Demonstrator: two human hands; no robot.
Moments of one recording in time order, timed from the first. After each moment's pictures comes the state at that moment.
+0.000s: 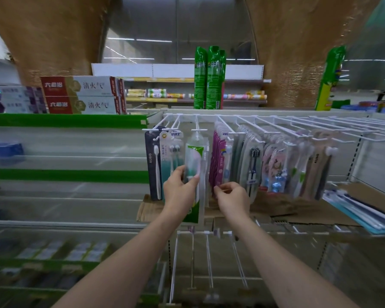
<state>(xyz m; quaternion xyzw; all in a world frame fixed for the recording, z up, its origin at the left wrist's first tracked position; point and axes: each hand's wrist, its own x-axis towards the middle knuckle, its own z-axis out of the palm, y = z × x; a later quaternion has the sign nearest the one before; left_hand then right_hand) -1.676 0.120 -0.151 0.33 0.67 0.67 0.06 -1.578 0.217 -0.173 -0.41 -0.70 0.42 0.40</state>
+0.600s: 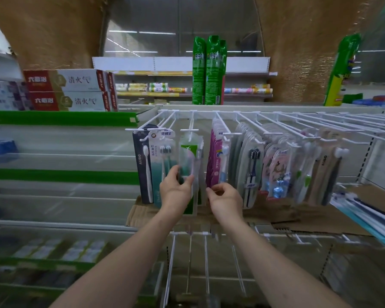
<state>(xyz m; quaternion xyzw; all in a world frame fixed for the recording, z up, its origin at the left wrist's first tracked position) -1.696 0.166 -0.159 0.29 0.73 0.62 -0.01 -1.597 0.245 -0.182 -0.39 -0.73 0.41 0.38</state>
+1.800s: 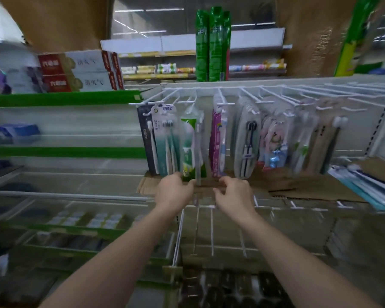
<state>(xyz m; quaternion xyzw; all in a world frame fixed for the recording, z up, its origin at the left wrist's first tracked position) -1.653 0.113 -0.195 0.29 0.89 0.37 -0.02 -1.530 0.228 -0.213 -0.35 -0.88 0.18 0.28</state>
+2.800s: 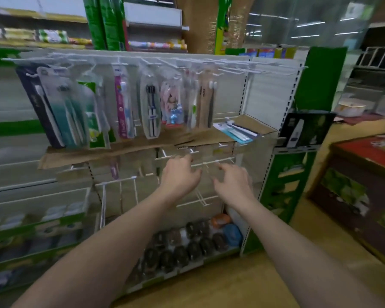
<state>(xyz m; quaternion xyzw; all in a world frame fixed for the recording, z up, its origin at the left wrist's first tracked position) -1.437 0.155 -0.231 0.57 0.77 0.30 0.01 -1.278 0.188 -0.235 -0.55 -0.80 0.11 0.23</state>
